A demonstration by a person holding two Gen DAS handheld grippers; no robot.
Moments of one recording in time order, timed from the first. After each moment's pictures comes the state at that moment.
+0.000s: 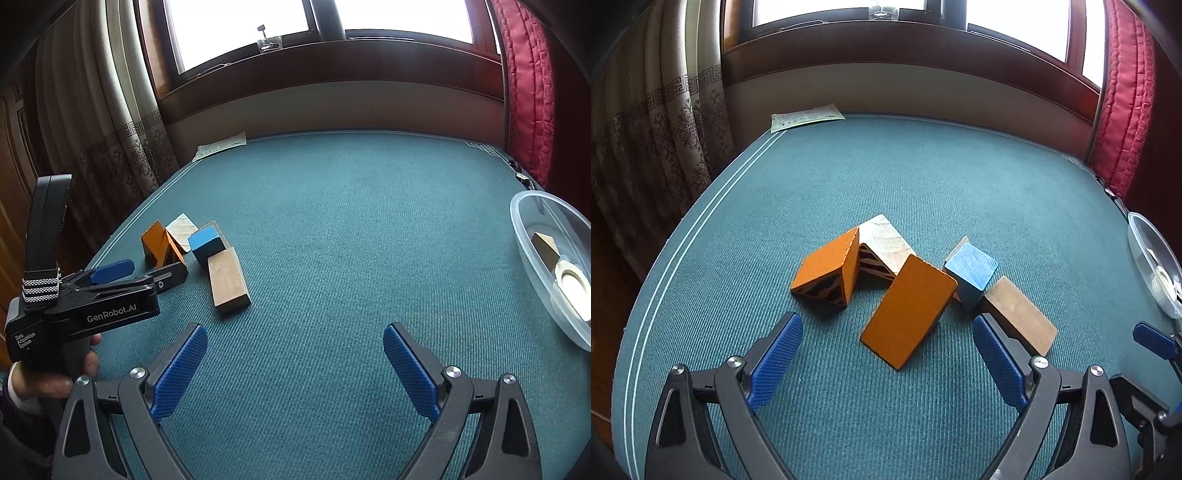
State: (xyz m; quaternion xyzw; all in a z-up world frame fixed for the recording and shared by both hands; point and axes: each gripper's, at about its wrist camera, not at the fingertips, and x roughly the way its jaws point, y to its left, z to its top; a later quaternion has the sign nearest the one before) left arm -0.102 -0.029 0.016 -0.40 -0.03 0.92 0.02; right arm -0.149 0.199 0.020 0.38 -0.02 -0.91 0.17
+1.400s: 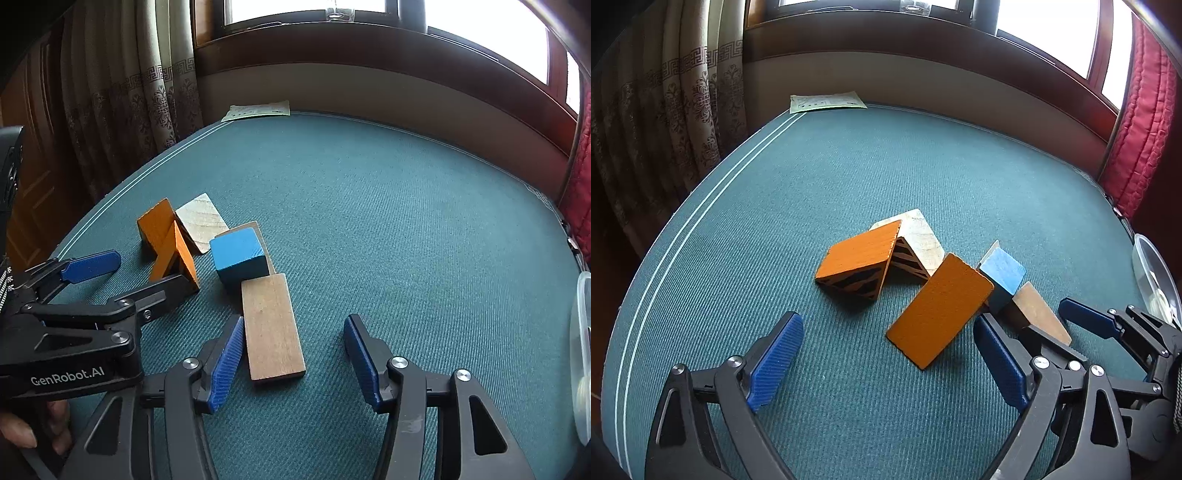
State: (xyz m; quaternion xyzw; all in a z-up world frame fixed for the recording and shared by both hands) left arm -0.102 -0.053 0.010 -0.41 -0.07 0.91 0.01; right arm -0.198 0.126 0.009 0.40 0.09 -0.89 0.21
